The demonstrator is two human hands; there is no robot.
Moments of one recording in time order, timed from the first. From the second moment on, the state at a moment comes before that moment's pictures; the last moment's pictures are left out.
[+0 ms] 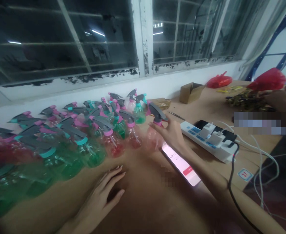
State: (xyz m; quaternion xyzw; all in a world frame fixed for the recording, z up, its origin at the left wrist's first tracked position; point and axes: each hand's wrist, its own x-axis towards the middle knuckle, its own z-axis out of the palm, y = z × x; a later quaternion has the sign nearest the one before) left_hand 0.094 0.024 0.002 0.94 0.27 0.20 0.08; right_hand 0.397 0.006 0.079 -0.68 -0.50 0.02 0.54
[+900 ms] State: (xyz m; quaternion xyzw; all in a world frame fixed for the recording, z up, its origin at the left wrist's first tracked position) left_hand 0.035 -0.013 0.020 0.83 0.36 0.28 0.33; right_hand 0.214 -0.012 0.081 -0.33 -0.69 0.45 0.45
